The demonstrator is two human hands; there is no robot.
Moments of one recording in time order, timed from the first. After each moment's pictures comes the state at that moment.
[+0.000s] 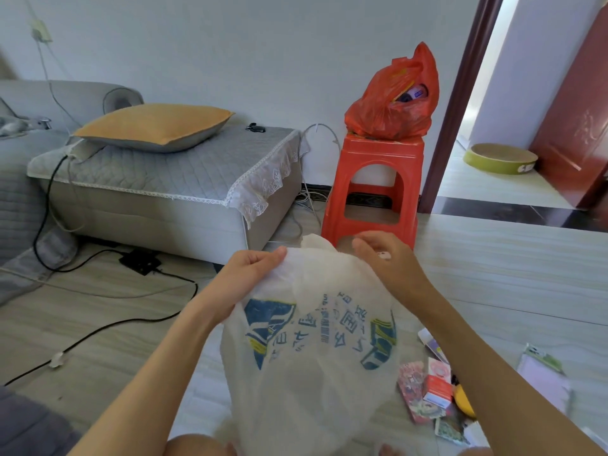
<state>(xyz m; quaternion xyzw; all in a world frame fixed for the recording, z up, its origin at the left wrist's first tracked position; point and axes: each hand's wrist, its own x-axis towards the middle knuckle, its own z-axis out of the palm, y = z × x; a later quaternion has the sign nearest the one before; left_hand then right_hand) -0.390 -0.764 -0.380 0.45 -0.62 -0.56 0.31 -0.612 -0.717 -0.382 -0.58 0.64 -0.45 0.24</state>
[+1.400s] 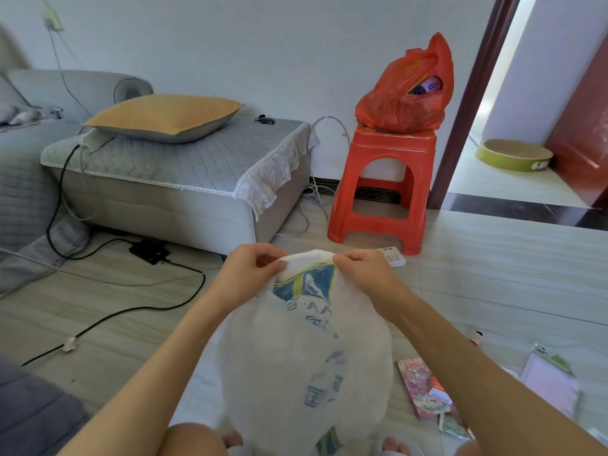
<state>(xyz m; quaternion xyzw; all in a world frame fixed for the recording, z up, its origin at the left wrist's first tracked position) -0.384 -0.767 -0.393 0.51 -0.72 -0.35 0.32 -0.567 -0.728 -0.396 -0.47 0.65 -0.44 0.41</state>
